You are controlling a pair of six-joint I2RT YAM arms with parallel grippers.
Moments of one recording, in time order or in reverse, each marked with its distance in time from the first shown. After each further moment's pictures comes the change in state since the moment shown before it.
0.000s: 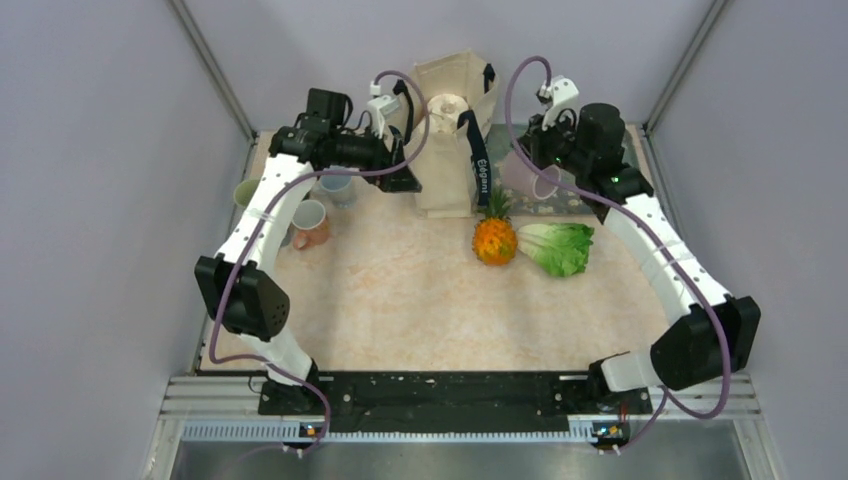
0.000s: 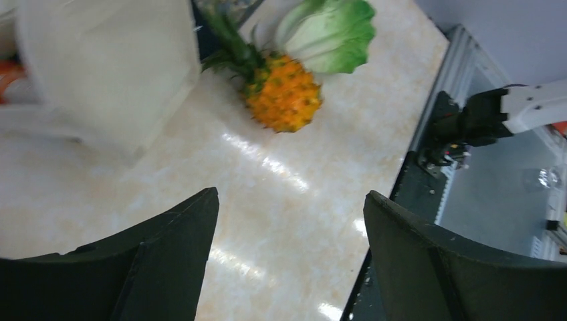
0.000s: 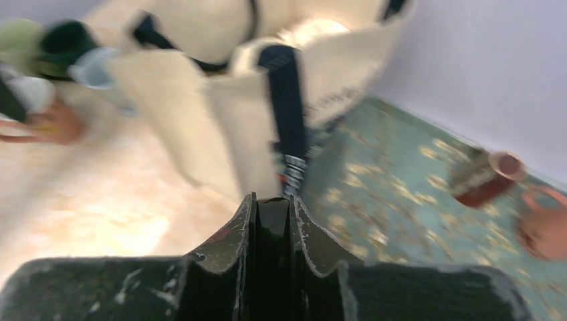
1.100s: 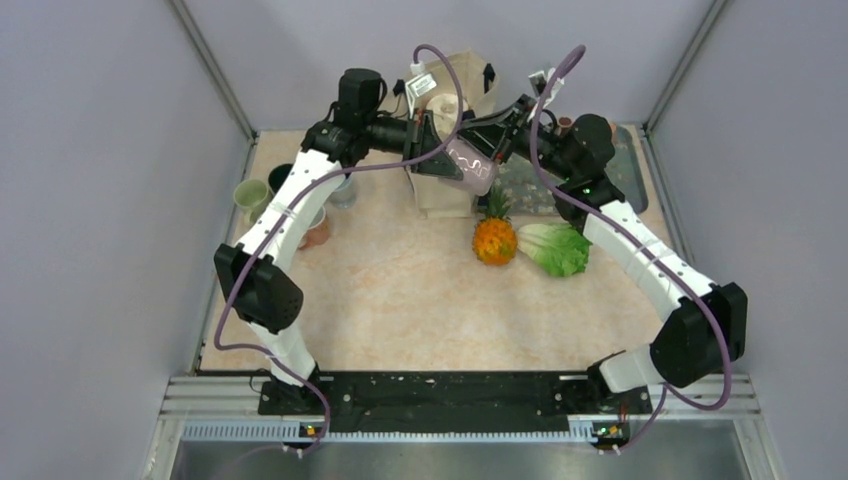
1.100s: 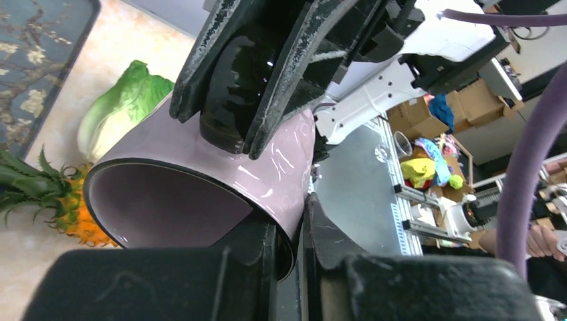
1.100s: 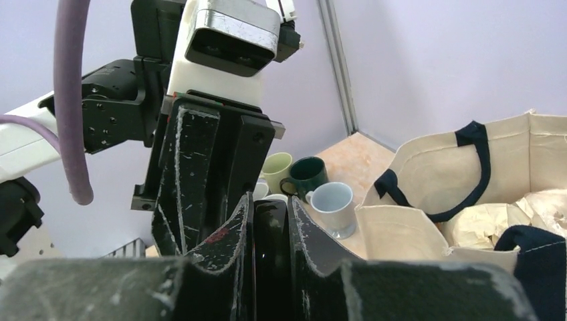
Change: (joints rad) left arm -0.188 0.096 0.122 0.382 0.451 -0.449; right arm 0.167 -0.003 -0.108 0.697 -0.353 0.571
